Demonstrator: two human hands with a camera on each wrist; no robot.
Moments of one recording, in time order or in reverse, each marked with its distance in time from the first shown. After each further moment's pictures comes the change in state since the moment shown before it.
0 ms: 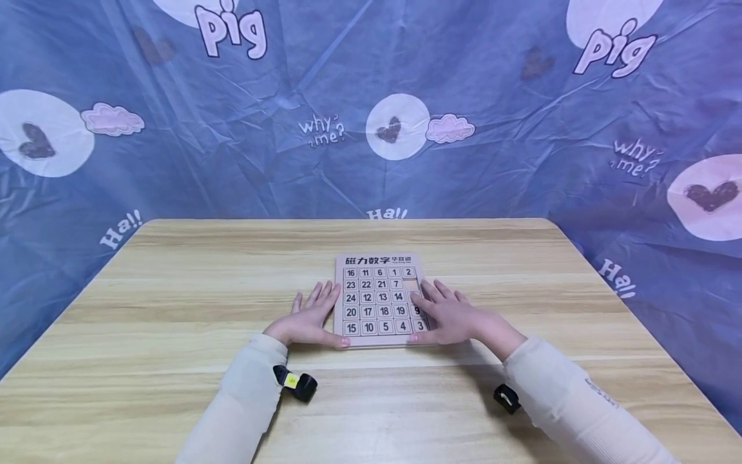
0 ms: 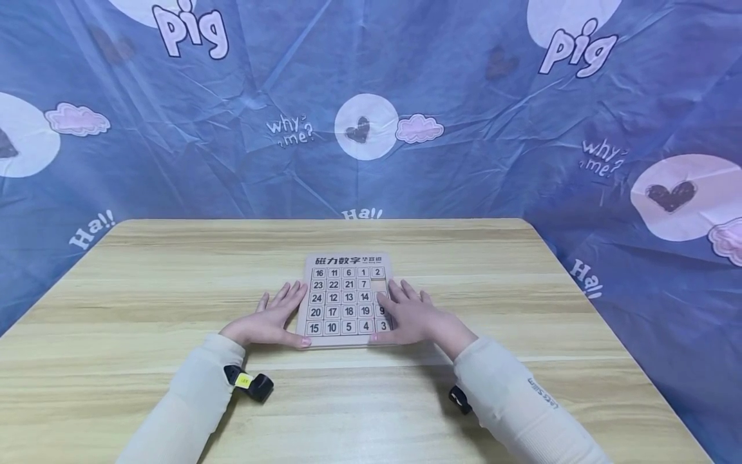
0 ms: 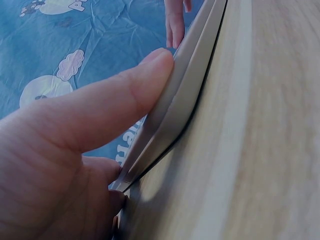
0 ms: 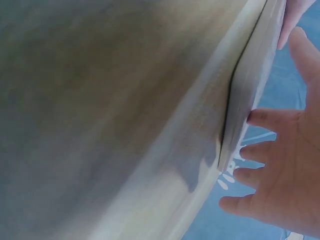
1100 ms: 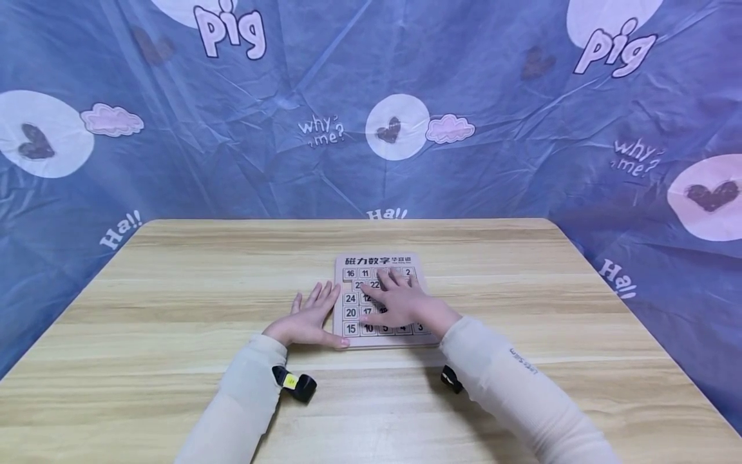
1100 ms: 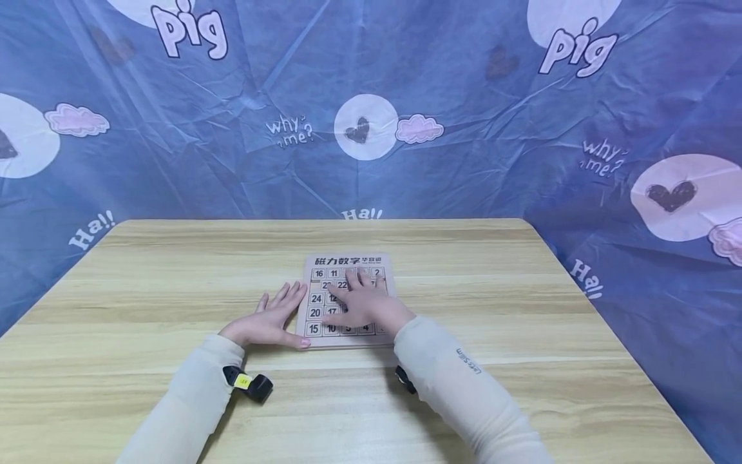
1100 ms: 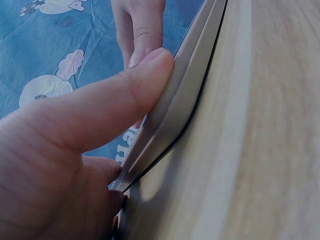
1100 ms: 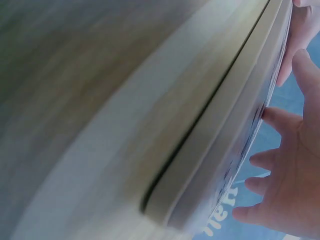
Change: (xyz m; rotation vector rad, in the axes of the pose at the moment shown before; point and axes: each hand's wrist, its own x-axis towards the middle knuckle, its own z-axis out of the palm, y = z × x) left_hand 0.001 0.001 0.000 0.013 -0.005 -0.008; right_hand 0.065 -0.049 0.000 -0.106 -0.076 0.089
